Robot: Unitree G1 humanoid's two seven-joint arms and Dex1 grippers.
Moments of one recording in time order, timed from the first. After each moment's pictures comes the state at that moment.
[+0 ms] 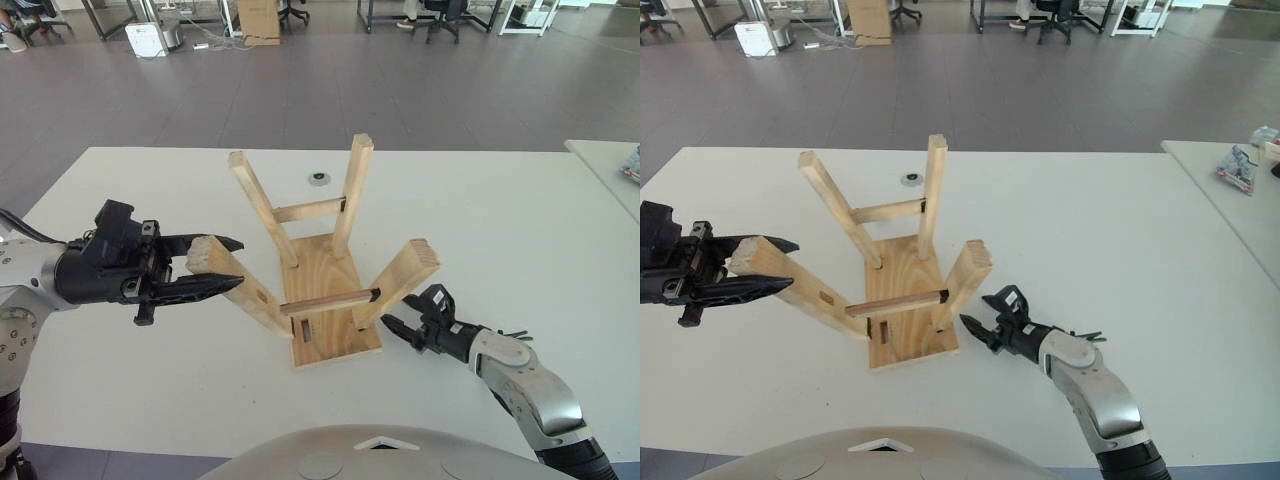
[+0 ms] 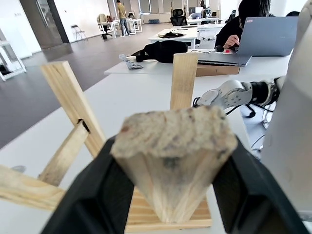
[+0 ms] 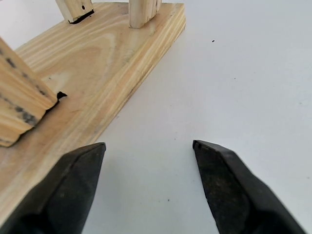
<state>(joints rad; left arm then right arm) 0.05 0.92 0.43 -0.47 -0.92 0.54 -1.31 0.23 -0.45 0.16 -0.33 0.31 0.52 0.55</state>
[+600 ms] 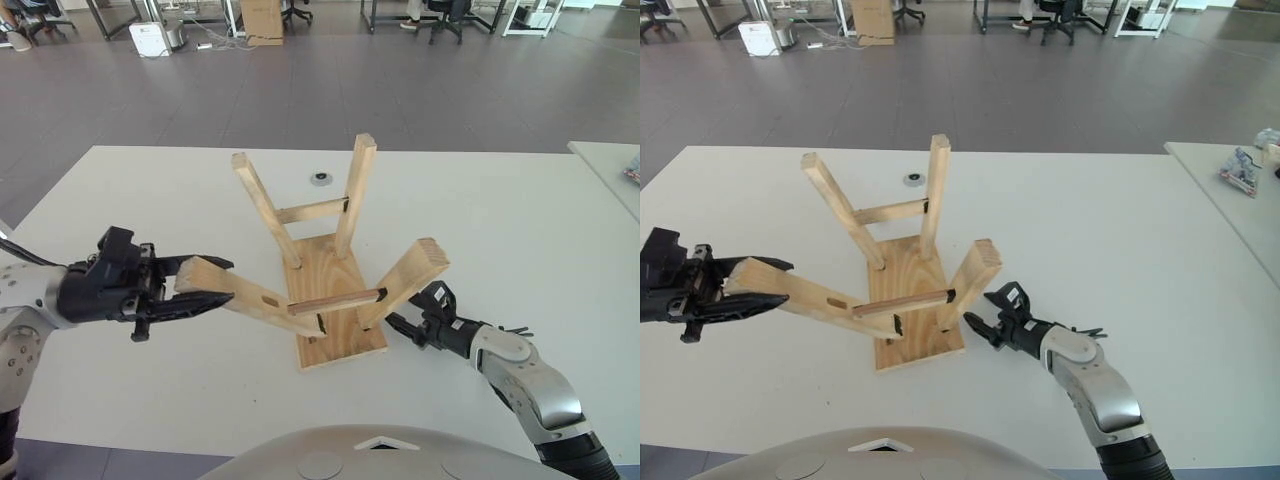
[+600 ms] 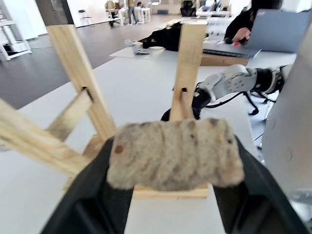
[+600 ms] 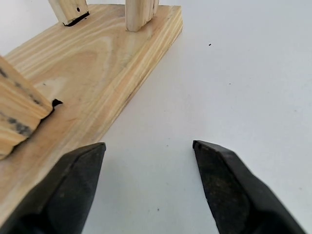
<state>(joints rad) 0.13 0.96 0.44 -0.37 -0.87 0.49 -1.37 0.20 -0.45 0.15 -0.31 0.31 0.51 0.56</state>
